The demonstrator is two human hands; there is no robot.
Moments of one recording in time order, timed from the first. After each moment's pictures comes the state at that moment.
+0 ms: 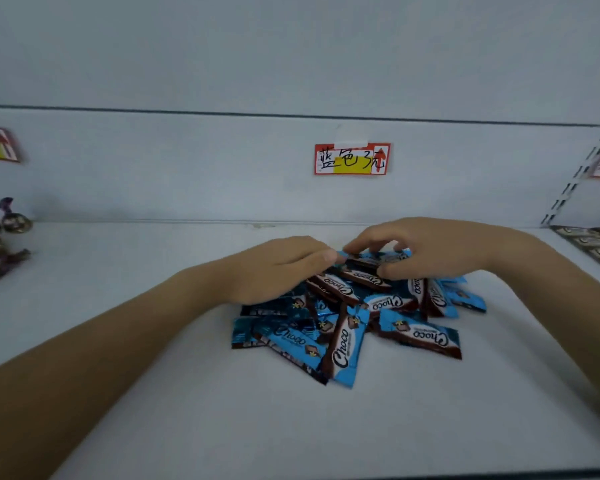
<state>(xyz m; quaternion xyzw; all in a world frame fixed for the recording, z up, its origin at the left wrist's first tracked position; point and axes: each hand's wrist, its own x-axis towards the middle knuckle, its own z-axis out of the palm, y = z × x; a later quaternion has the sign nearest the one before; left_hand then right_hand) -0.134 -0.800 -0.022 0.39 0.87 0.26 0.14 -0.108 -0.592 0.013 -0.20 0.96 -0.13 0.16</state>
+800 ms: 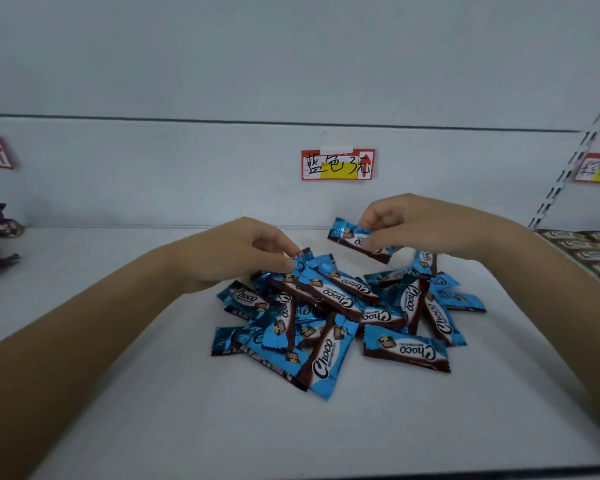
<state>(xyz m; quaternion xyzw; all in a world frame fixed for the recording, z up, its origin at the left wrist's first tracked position) -0.136 -0.814 -0.003 0.23 0.85 0.42 0.20 -0.109 -0.582 0.023 -0.10 0.93 -0.33 0.10</state>
